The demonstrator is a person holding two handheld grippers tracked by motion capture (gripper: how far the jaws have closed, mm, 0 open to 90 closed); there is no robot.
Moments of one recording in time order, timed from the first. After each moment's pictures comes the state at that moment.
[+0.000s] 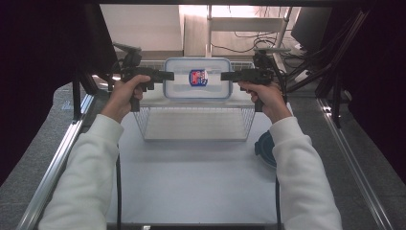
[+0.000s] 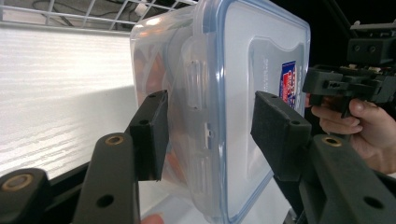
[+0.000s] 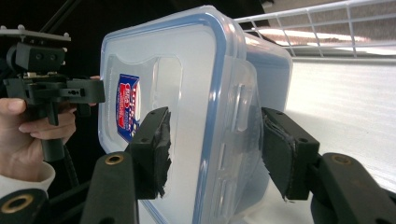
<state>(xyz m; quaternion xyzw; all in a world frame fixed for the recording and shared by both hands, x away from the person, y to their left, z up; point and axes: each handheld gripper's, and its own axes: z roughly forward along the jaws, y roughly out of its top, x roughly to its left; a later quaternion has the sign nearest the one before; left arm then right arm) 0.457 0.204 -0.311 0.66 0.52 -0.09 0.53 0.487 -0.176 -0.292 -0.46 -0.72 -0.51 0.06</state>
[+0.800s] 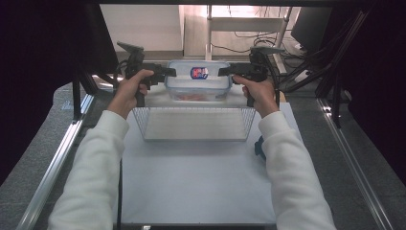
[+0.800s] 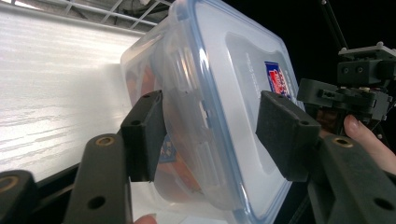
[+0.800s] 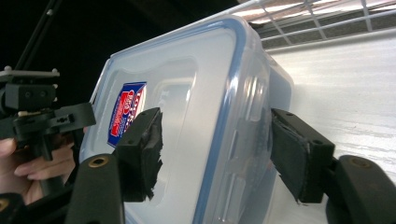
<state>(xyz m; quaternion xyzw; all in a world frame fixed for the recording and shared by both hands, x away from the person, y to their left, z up) 0.486 0.204 -0.326 0.62 0.56 -0.13 0.52 0.512 -0.165 -0.301 -0.57 -0.67 -0.47 0.09</state>
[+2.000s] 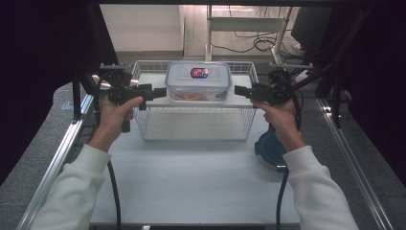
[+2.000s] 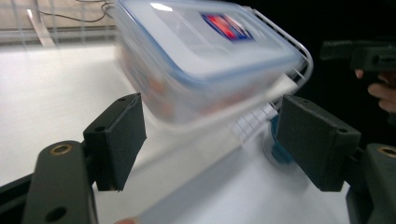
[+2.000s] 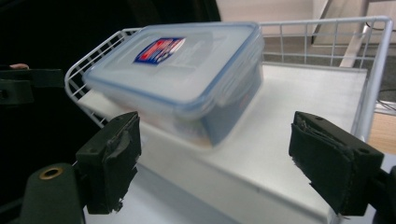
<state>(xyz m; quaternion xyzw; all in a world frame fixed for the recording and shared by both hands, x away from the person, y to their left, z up) 0.368 0.203 -0.315 0.70 0.46 0.08 0.54 0.416 -0.206 -0.291 -0.44 -0.73 -0.51 -0.10</state>
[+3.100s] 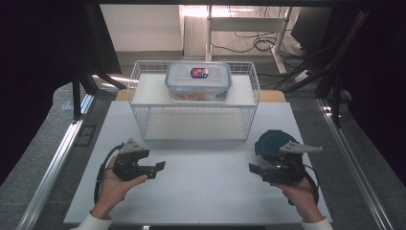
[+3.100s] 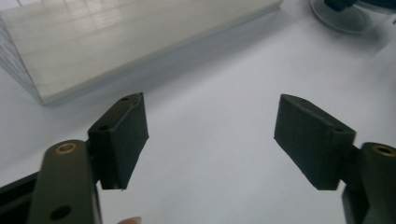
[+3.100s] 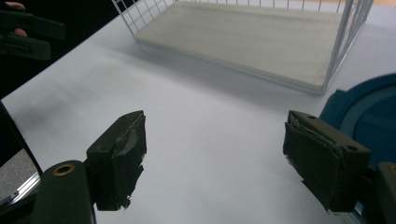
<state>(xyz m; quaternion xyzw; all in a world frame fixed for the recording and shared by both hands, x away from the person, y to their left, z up) 0.259 0.181 -0.449 0.78 0.45 0.13 0.41 0.287 -0.268 -0.425 -0.40 -0.79 -0.46 -0.08</state>
